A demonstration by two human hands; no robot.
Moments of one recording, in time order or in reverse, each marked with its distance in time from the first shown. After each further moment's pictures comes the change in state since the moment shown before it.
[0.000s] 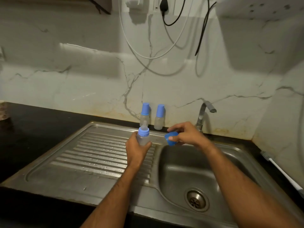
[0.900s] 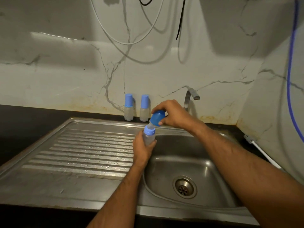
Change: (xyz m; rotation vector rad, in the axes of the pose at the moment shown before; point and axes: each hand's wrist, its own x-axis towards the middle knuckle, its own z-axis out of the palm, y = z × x) left_hand -0.033 0.015 0.099 -0.075 -0.170 0.009; right_hand 0.006 -0.004 -0.051 -0.458 0.111 -0.318
